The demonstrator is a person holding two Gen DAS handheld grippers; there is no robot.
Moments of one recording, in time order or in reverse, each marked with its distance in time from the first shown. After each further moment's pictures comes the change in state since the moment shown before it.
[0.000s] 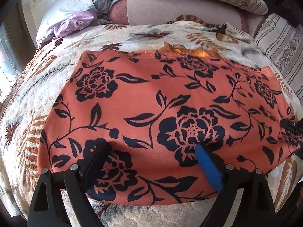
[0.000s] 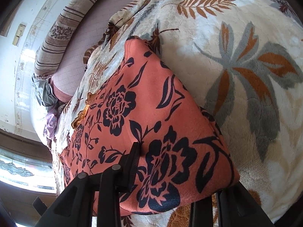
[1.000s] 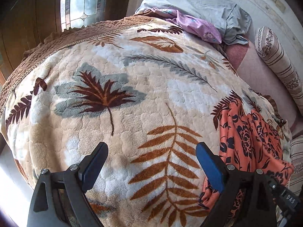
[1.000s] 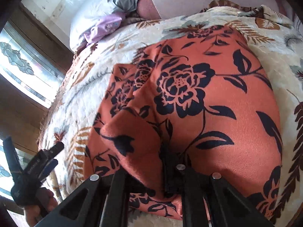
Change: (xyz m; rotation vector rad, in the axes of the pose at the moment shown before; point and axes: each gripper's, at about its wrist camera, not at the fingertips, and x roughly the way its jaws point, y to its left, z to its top) left arm -0.033 0.260 -0.032 -0.637 -0.053 0.116; right arm 0.088 0.259 -0.148 -0.667 0.199 0.075
